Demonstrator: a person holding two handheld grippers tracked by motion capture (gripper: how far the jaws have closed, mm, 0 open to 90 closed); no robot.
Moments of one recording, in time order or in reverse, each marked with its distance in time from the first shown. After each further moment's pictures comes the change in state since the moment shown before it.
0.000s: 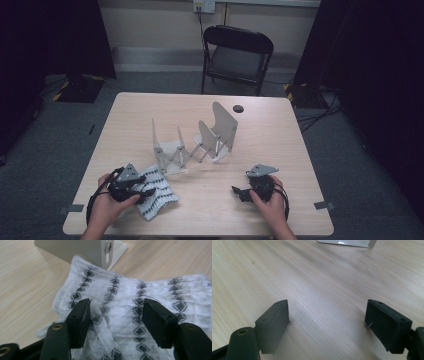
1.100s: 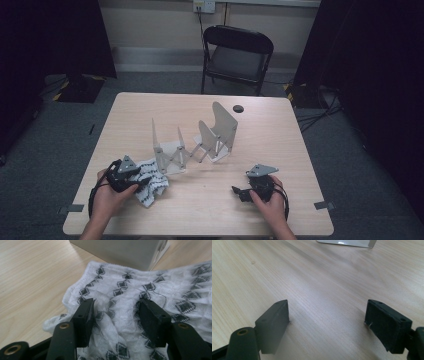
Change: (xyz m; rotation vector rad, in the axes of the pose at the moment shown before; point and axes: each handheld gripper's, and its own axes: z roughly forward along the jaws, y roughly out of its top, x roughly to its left) left arm 0.027 0.005 0.005 0.002 0.134 -0.024; right arm 0.000 0.000 0.000 -0.001 -0.001 0.001
